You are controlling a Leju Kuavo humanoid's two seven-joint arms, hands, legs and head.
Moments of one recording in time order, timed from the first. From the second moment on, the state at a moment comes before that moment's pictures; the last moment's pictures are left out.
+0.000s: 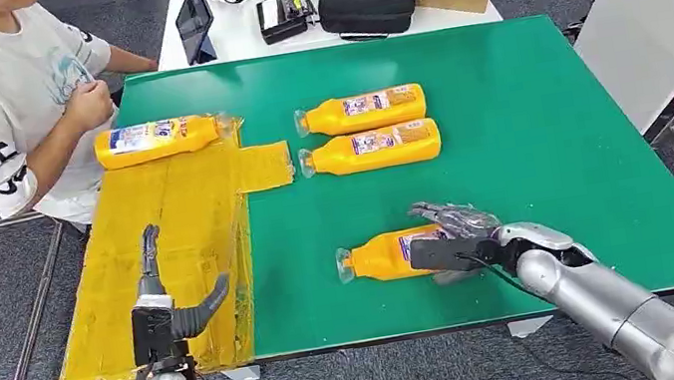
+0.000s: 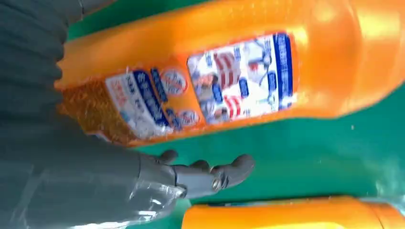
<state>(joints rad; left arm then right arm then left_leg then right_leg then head) -0.25 -0.23 0.03 -0.96 -0.31 0.26 -0.68 -0.45 -0.50 0.83 -1.18 0.45 0.32 -0.08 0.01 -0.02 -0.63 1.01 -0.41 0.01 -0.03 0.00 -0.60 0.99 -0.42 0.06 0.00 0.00</state>
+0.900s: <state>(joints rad) -0.27 -0.23 0.02 -0.93 -0.29 0.26 -0.68 -0.51 -0.46 0.91 -1.09 0.52 0.31 -0.07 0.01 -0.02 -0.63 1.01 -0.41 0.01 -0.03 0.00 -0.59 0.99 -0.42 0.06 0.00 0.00</state>
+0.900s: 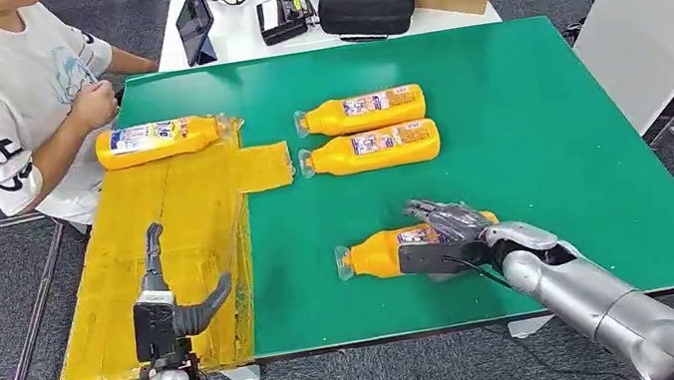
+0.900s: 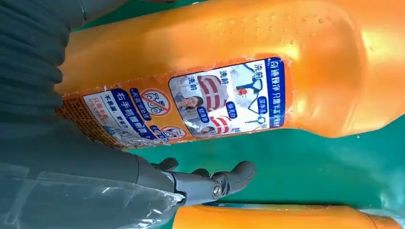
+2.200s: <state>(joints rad) -0.14 -0.25 0.03 -1.12 -0.18 0.08 -0.53 -0.13 -0.09 0.44 -1.53 0.63 -0.48 -0.28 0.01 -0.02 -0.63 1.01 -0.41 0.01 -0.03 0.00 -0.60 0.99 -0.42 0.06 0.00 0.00</state>
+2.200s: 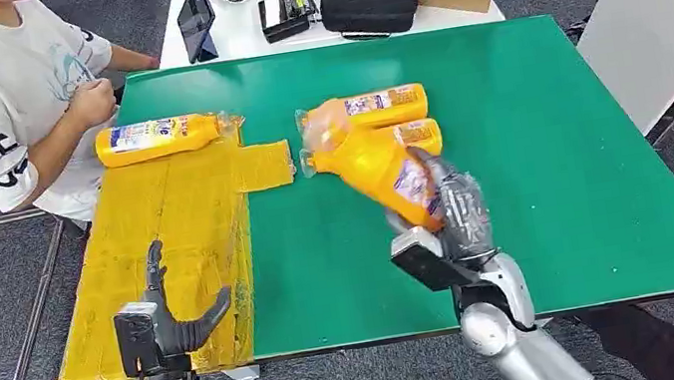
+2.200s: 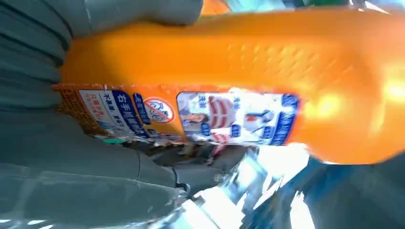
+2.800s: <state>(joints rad) -0.11 -0.22 -0.16 -1.24 -0.02 -0.18 -0.45 0.03 0.12 0.17 -1.60 0.49 -0.42 -0.56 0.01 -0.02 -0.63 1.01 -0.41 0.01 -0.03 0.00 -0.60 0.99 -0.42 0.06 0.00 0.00</state>
